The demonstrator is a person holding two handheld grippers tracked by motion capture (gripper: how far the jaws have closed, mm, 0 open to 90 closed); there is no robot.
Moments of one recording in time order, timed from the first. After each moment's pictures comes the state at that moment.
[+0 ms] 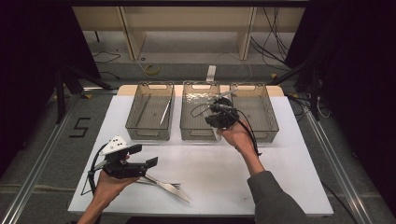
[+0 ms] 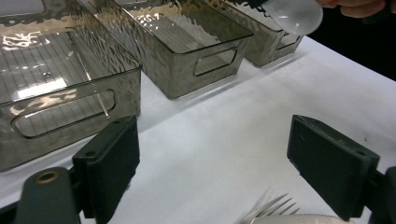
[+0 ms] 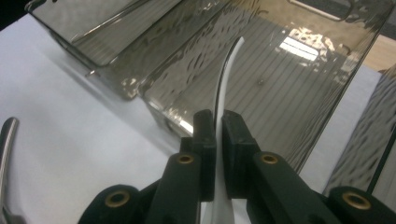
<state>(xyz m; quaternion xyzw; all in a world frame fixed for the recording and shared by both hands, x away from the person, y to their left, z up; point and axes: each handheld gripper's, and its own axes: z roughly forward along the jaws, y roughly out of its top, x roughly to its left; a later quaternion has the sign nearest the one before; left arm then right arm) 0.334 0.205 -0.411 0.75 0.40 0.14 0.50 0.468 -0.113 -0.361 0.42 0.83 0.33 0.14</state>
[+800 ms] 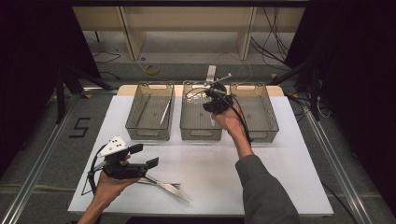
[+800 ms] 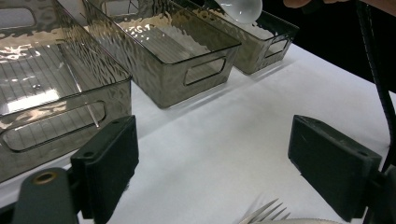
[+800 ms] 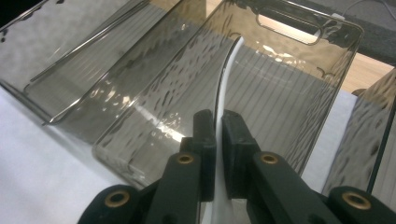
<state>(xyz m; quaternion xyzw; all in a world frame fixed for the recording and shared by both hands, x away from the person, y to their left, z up) 0.332 0.205 -0.409 0.75 0.39 0.14 0.52 0.518 -0.098 -0.357 0.45 0.82 0.32 0.16</state>
